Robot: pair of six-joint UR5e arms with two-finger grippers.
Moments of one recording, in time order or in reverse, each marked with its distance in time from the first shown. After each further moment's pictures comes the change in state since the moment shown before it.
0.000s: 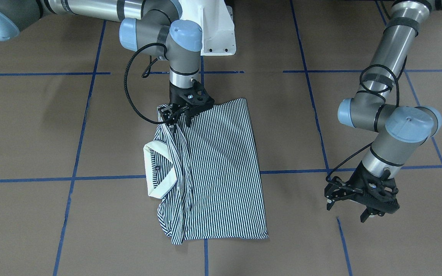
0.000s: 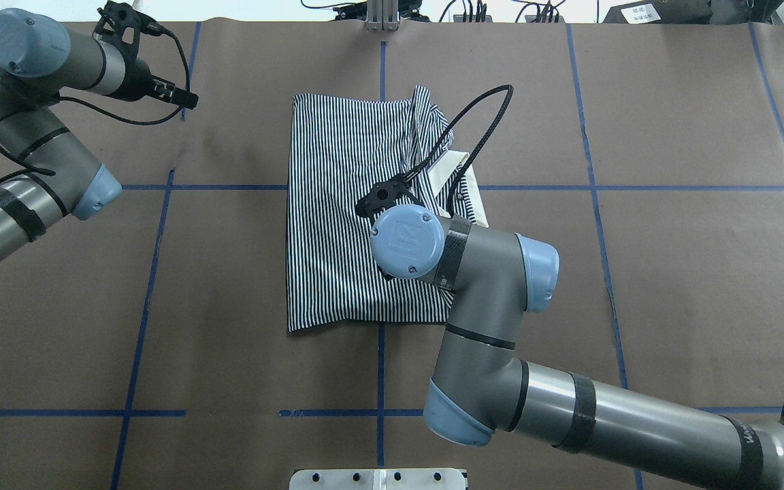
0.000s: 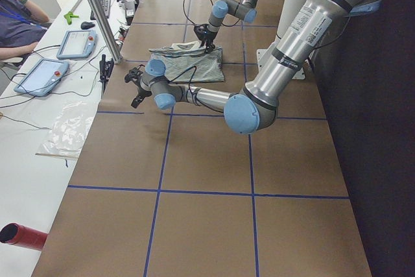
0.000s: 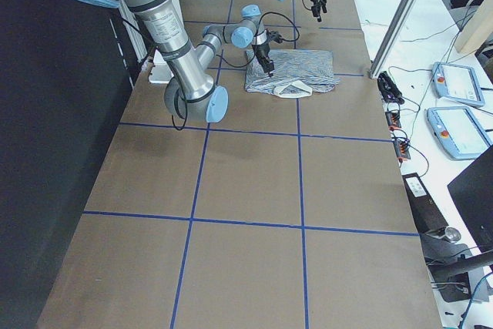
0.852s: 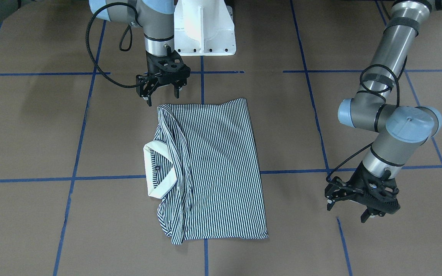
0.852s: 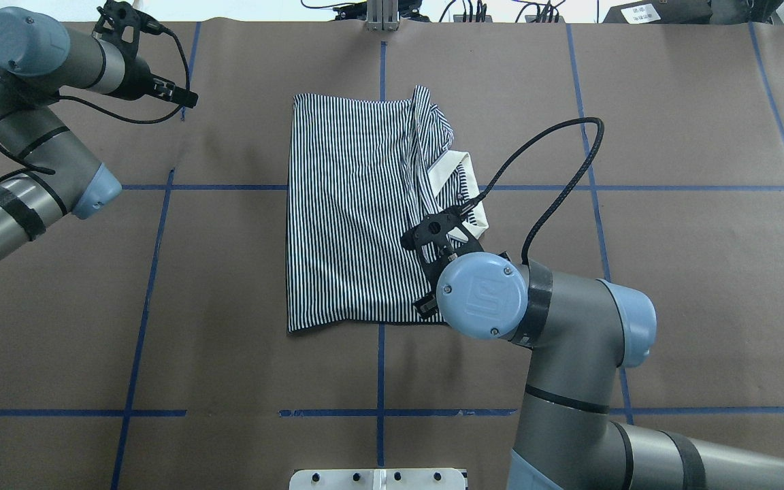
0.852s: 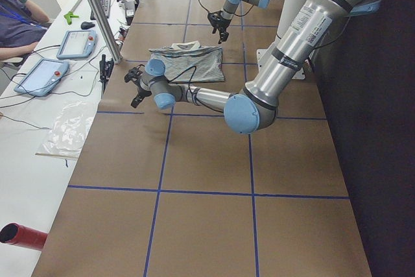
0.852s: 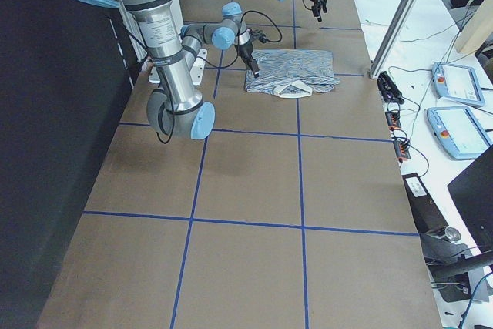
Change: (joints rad) left arm -0.001 -0.002 0.000 0.001 0.000 0.000; right arm -0.045 -0.181 0.300 -0.043 -0.037 0.118
